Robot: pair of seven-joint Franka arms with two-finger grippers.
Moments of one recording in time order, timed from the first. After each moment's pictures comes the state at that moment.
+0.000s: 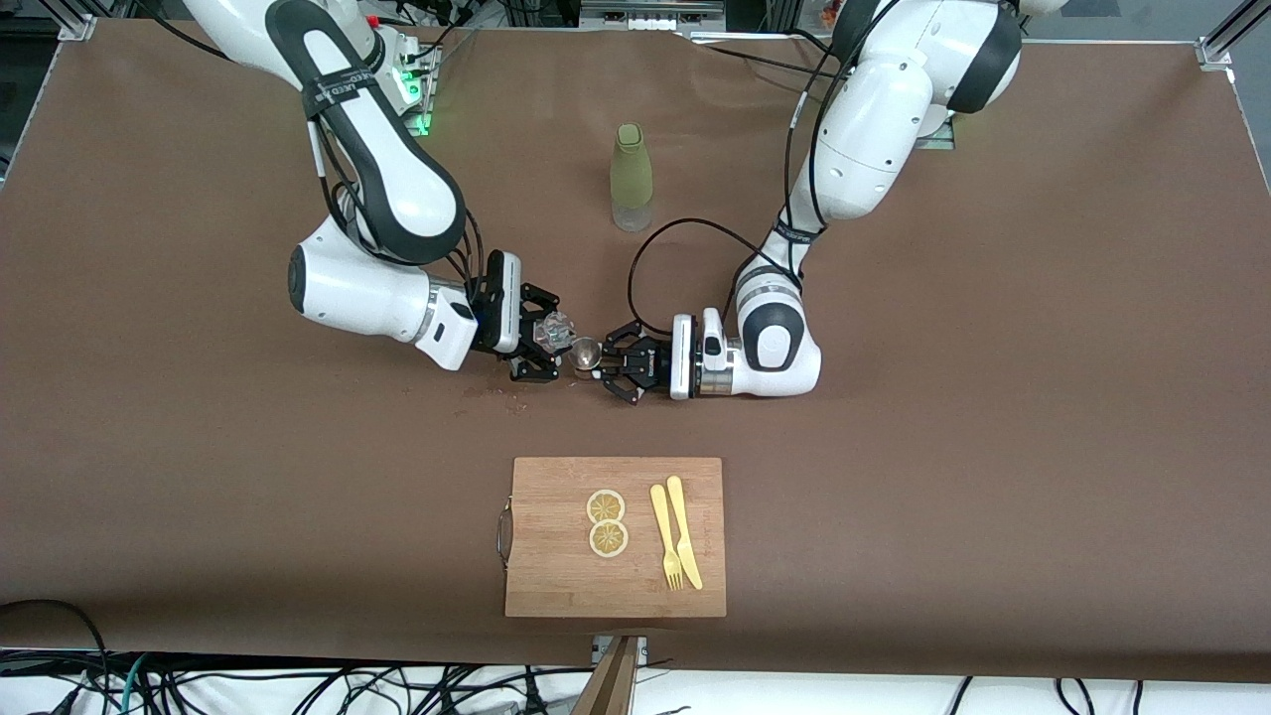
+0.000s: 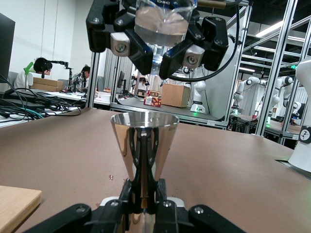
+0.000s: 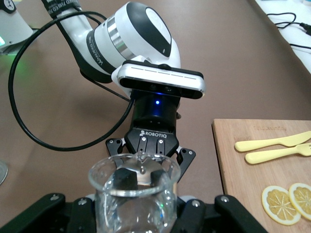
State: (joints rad) left arm -0.59 1.04 0.06 -1.43 -2.03 1.89 2.36; right arm 0.30 0.45 0.19 -1.82 0.99 2.36 -1.85
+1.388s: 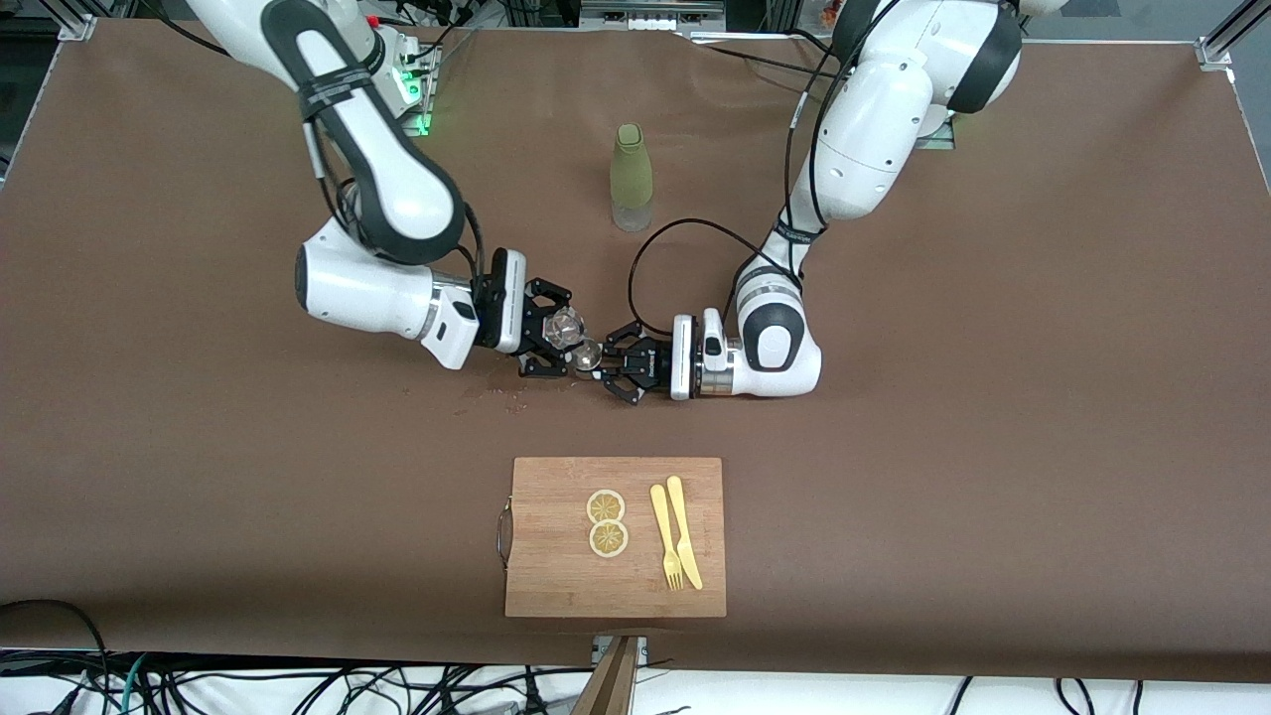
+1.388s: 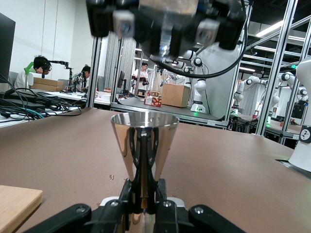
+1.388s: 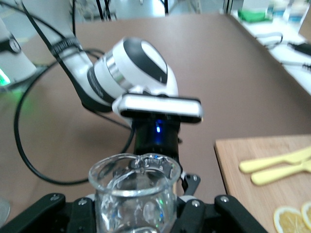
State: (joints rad) left arm -0.59 1.04 0.06 -1.43 -2.03 1.89 2.36; right arm 0.28 0.45 0.21 -1.82 1.21 2.29 -1.94
